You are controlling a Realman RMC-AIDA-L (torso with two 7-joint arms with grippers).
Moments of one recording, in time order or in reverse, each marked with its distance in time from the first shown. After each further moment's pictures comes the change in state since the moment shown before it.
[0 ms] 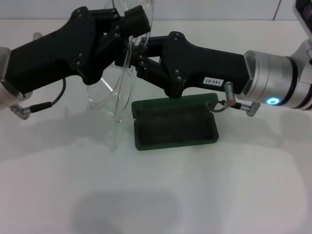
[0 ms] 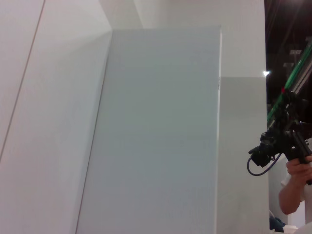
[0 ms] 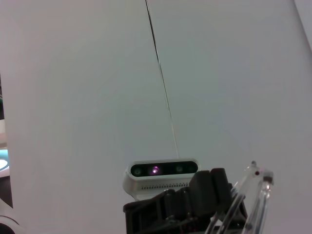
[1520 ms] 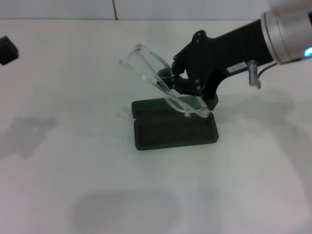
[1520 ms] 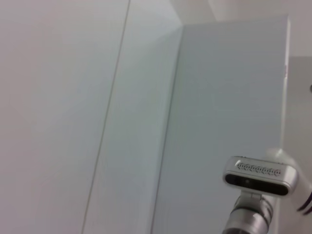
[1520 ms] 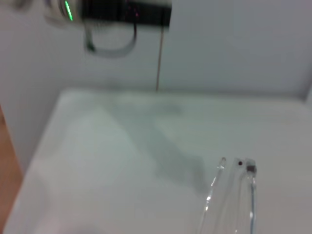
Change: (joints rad) left arm 0.215 0.140 -0.276 0.056 0.097 0.146 -0.109; right arm -0.038 -0.013 0.369 -0.976 -1.311 -0.030 0.915
